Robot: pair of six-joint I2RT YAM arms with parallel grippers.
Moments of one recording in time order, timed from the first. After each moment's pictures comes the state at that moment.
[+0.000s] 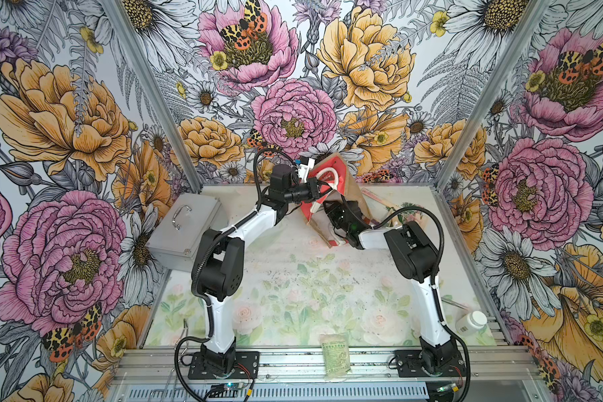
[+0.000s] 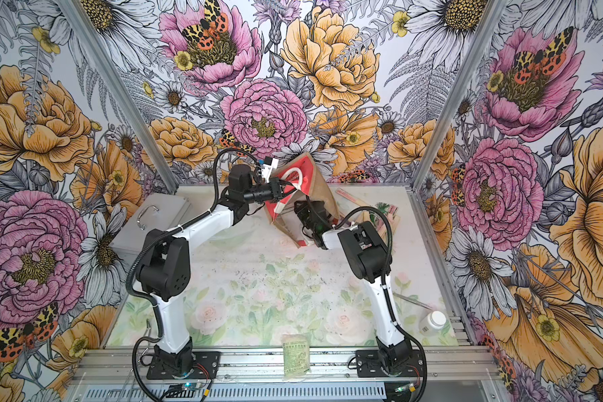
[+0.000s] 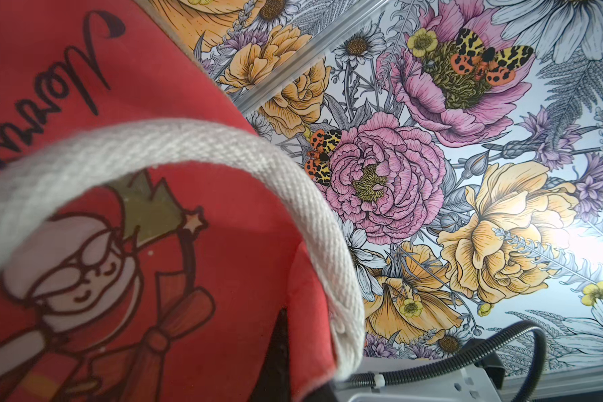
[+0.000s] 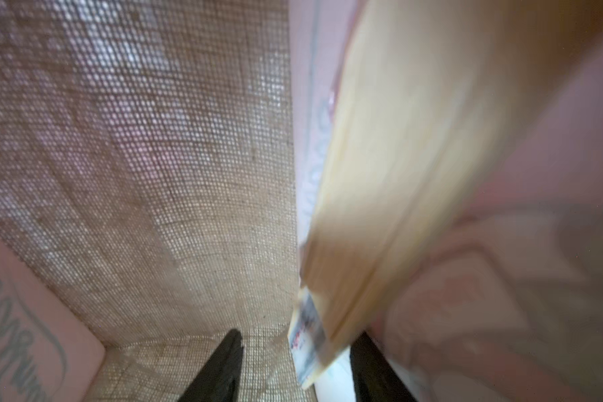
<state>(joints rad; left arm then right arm) -0.41 1.97 1.56 0.23 0.84 -0.87 0.42 2.29 1.37 0.64 -0.04 1.27</state>
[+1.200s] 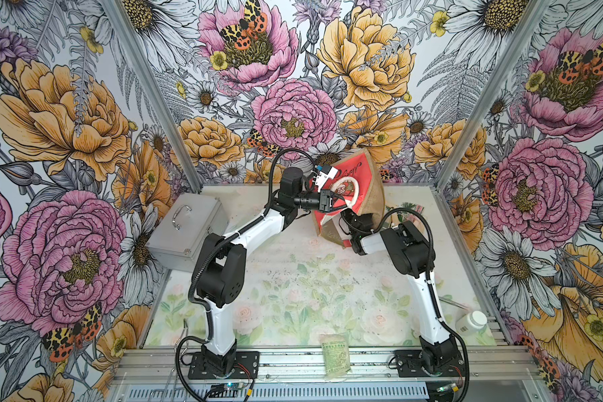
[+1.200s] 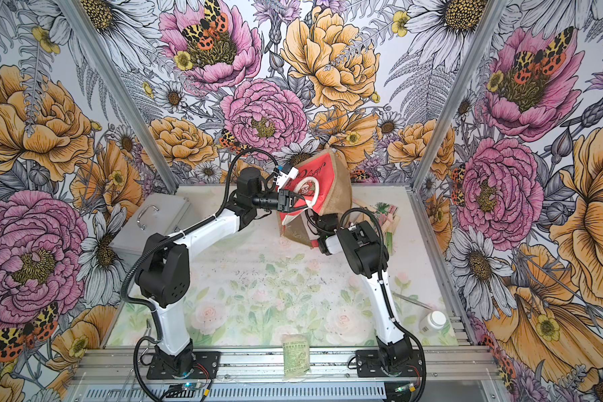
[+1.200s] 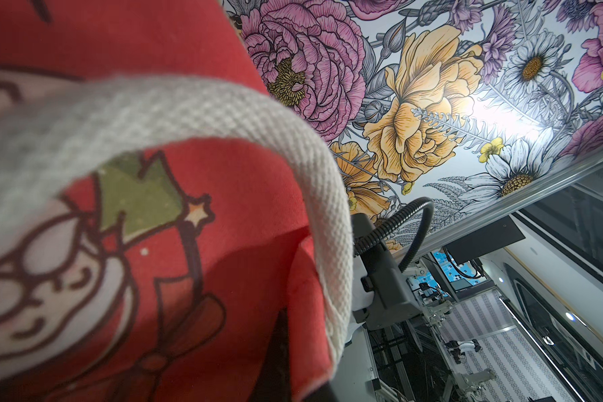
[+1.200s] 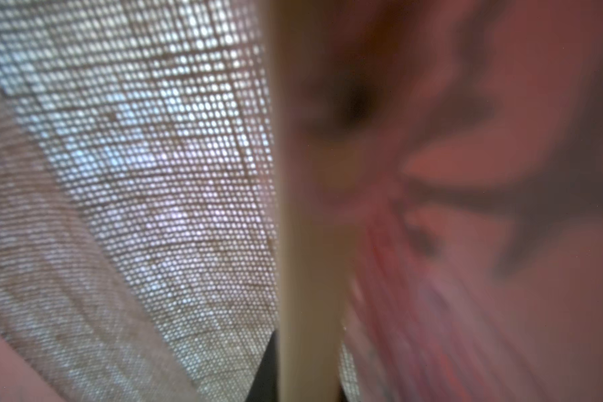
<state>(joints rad) -0.49 1.93 1.55 0.26 1.14 -0.83 0.39 2.40 1.35 1.34 0.17 1.22</state>
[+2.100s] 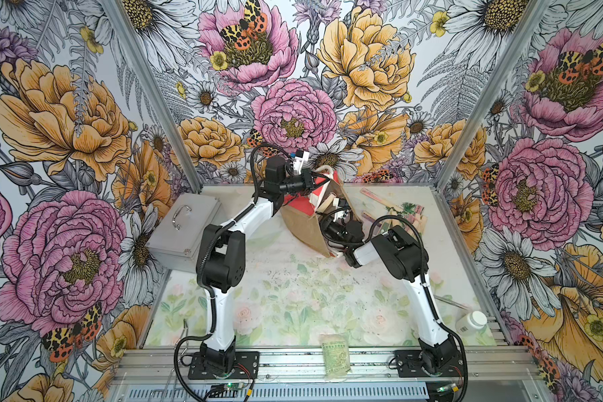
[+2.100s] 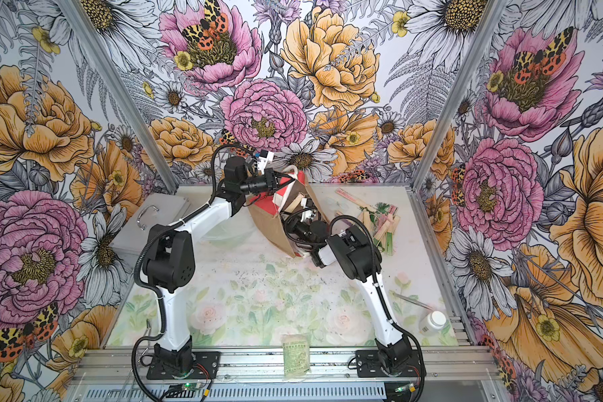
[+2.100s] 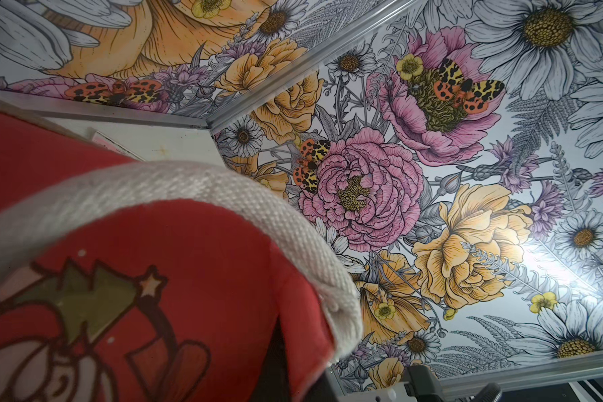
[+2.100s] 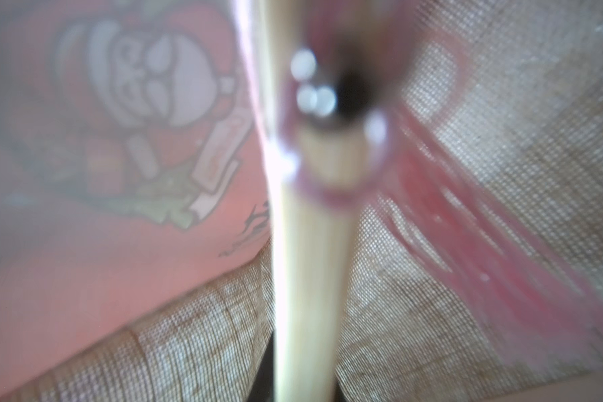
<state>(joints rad) -0.34 2.07 1.72 0.19 0.91 -0.97 0.50 2.35 1.17 1.35 -0.41 0.97</state>
